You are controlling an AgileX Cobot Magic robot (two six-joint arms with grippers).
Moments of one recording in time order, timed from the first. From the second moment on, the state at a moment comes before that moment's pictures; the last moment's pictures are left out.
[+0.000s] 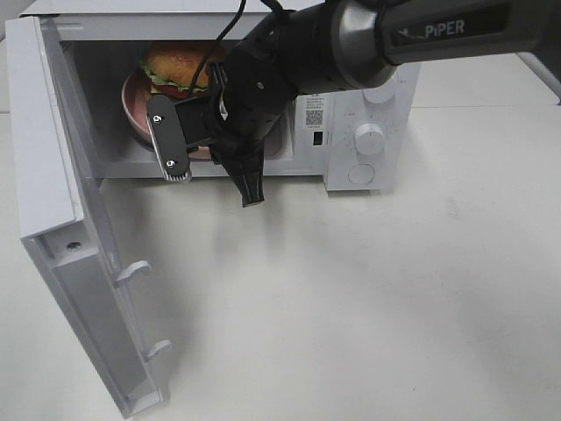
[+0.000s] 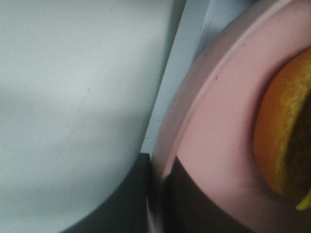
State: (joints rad) left arm 0.05 -0.01 -0.52 -0.15 1.08 0.00; right arm 0.72 2.20 -1.65 -0.34 0.41 -0.92
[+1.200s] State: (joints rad) left arm 0.05 -0.01 -0.52 -0.15 1.08 0.00; right arm 0.68 2.36 -1.85 -0.38 0.37 -0.86
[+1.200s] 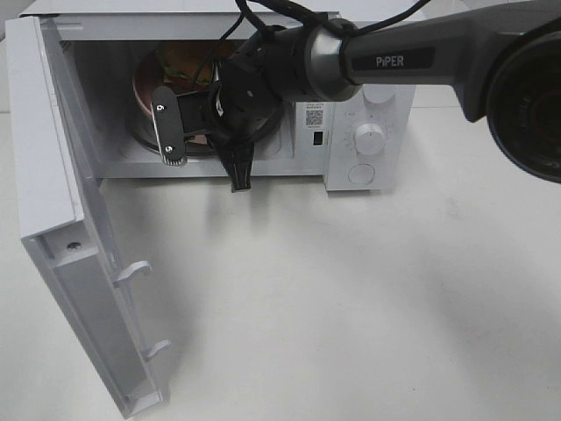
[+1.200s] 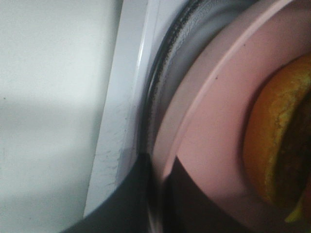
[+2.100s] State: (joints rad) left arm 0.05 -0.01 -0.52 -0.15 1.08 0.00; right arm 0.68 2.38 -1.88 -0.40 0.36 -0.81
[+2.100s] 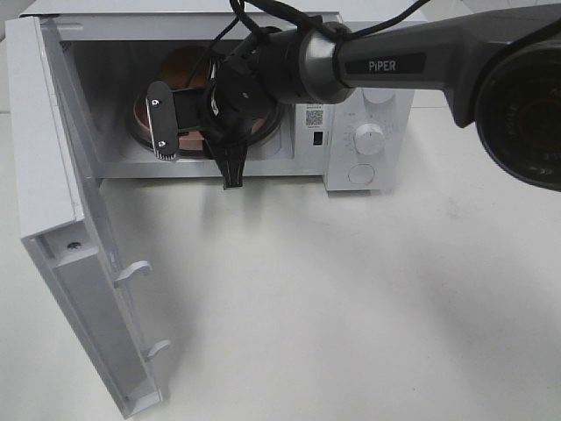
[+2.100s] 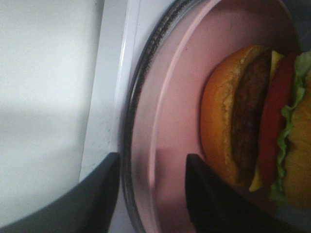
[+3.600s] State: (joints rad) left arm 0.05 -0.01 -0.52 -0.15 1.08 0.00; right arm 0.69 1.93 -1.25 -0.38 0.15 -0.69
